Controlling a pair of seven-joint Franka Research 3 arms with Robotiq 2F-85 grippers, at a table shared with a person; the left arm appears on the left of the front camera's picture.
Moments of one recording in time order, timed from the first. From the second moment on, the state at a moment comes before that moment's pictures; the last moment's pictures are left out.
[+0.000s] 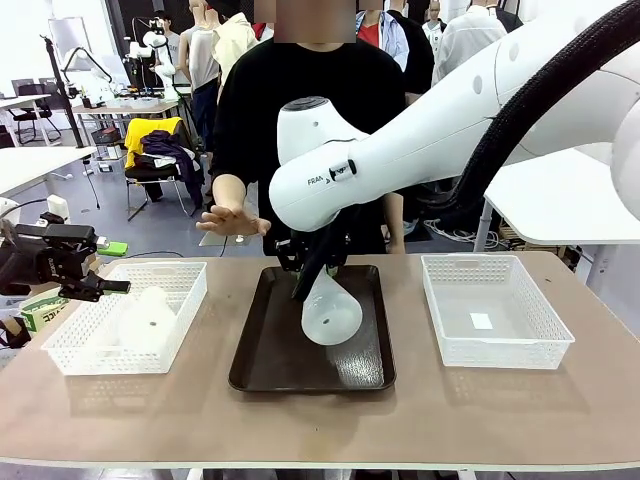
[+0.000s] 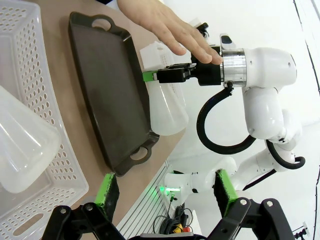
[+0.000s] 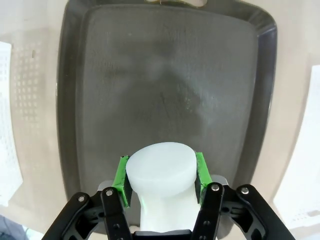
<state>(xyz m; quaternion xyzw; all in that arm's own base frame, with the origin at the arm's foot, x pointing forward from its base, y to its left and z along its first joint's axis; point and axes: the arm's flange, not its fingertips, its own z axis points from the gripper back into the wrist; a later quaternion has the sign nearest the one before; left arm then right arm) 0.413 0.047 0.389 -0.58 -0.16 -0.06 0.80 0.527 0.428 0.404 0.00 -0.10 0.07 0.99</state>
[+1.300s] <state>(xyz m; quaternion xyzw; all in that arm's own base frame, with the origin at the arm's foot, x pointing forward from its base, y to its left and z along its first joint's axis) 0.413 0.047 0.389 -0.58 -0.16 -0.06 0.80 0.525 0.430 0.401 0.00 -0.10 0.07 0.99</state>
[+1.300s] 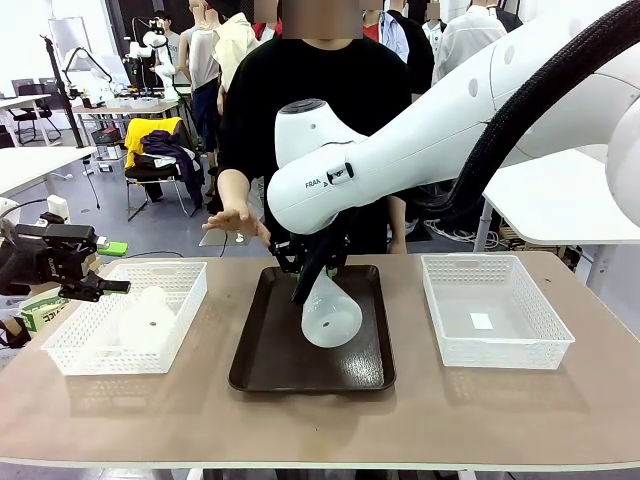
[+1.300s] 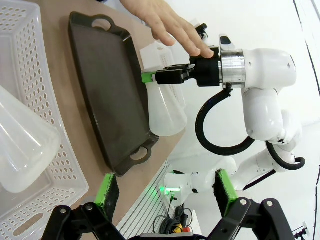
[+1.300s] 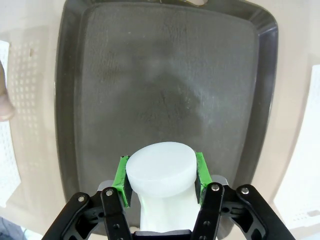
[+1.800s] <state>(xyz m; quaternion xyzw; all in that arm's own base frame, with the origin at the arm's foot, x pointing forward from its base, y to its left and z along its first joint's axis) 0.413 0.047 0.389 -0.58 -0.16 -0.06 0.80 0.525 0.430 0.401 0.00 -0.10 0.07 0.99</state>
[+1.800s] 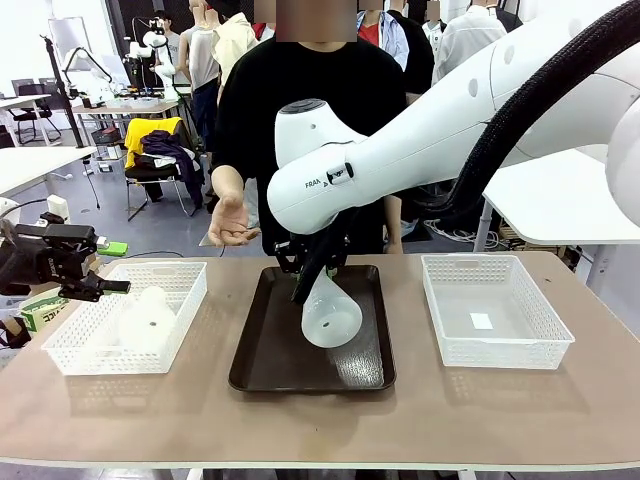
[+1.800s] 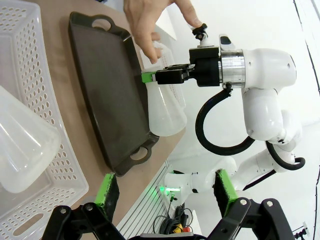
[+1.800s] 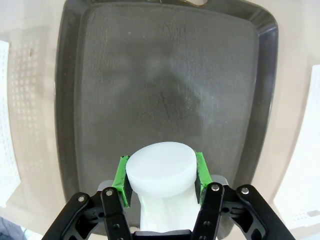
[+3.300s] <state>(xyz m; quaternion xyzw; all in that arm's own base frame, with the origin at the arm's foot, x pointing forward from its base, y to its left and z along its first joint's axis) 0.413 0.047 0.389 -0.58 -0.16 -0.06 0.80 0.525 0.430 0.401 0.00 -0.10 0.07 0.99</state>
